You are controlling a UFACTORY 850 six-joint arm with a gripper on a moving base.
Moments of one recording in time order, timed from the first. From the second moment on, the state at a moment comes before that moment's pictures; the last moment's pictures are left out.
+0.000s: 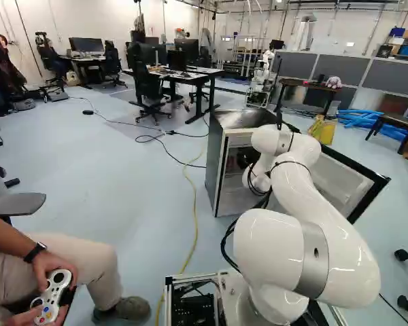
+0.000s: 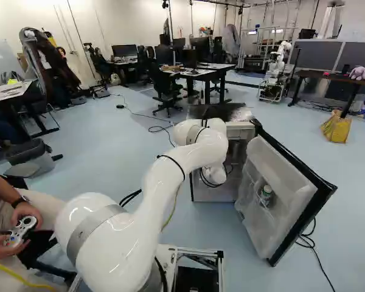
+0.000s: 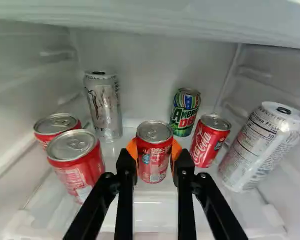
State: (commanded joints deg) arm -26.7 -86.9 -97.7 -28.3 67.2 0.0
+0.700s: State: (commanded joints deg) arm -27.8 -80.4 -85.8 -28.3 67.2 0.0
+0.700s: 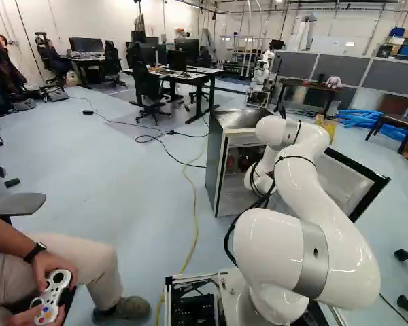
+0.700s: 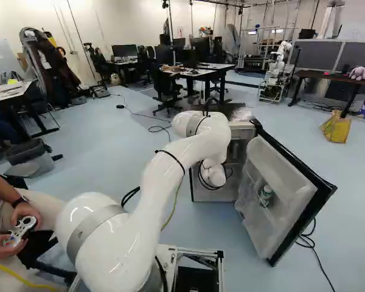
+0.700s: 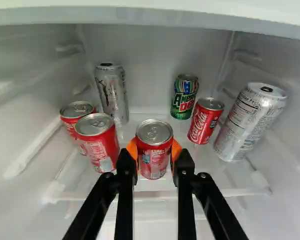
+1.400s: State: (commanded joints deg) arm -29.5 -69.6 -71.8 -28.3 67.2 0.0
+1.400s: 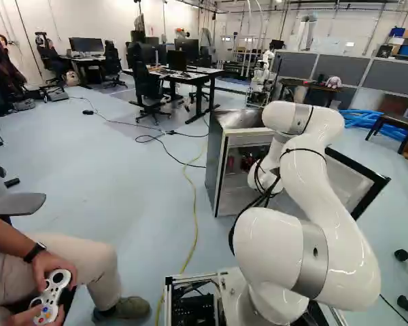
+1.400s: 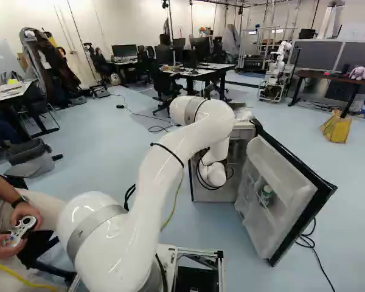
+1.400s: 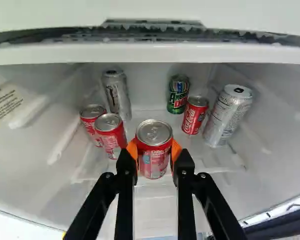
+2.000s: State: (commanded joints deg) arm -31.4 -59.7 -59.8 -28.3 67.2 0.0
